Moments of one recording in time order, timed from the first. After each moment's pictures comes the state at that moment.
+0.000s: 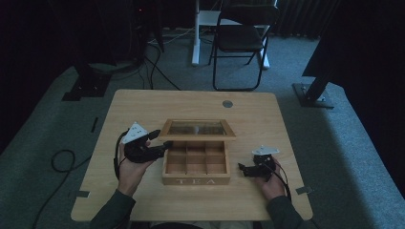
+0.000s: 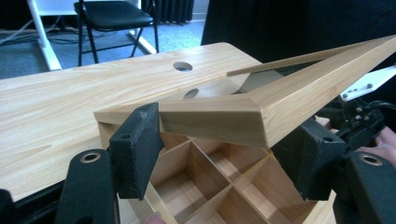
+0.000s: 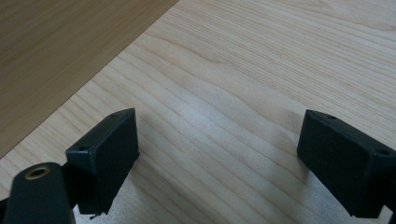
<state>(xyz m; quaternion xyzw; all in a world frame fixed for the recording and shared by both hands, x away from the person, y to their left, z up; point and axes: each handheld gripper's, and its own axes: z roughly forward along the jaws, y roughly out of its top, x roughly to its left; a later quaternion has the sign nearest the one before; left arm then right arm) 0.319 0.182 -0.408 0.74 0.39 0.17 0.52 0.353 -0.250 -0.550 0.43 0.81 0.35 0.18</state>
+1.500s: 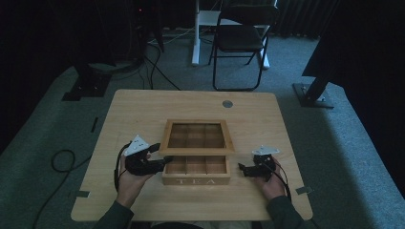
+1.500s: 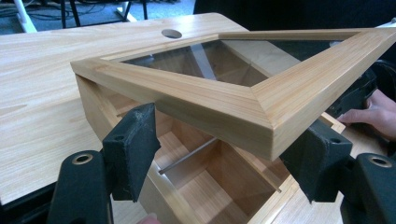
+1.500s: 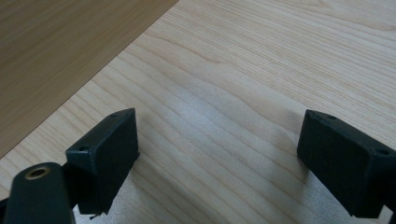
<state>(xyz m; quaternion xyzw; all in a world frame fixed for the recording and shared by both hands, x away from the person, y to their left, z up) 0.300 0.183 -0.440 0.76 0.39 0.14 0.50 0.353 -0.250 -0.550 0.43 0.81 0.35 0.18</state>
